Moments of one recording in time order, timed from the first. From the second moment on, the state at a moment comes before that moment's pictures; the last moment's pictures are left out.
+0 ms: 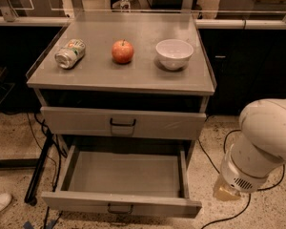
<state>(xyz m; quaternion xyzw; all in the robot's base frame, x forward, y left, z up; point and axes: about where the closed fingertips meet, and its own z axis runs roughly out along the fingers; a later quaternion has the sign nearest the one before) 0.350 -0.204 0.706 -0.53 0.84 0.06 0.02</state>
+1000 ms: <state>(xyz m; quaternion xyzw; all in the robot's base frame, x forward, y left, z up) 0.319 -0.199 0.595 -0.51 0.85 0.12 -0.02</state>
